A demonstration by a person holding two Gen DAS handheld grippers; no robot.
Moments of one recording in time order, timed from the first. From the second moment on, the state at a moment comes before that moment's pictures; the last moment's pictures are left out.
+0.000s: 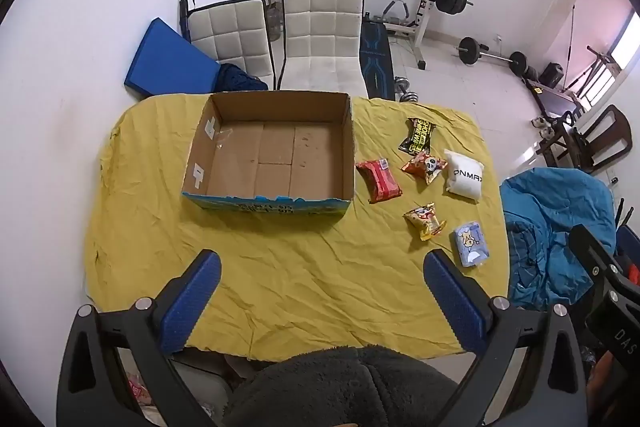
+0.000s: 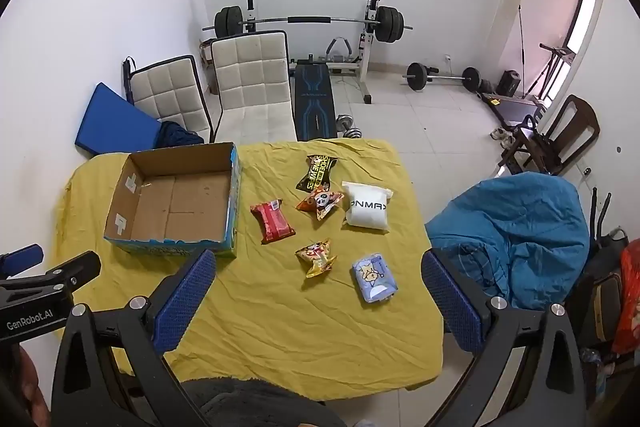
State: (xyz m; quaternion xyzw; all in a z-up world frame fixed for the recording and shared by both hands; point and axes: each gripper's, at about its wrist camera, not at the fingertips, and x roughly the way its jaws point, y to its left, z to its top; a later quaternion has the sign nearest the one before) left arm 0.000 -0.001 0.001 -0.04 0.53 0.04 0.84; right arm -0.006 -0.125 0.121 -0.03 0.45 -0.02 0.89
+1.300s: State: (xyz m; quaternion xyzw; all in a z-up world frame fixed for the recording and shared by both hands) left arm -0.003 -0.001 0.011 -0.04 0.52 0.04 0.85; right arm 0.000 -0.128 0.119 -0.02 0.45 -0.01 0.89
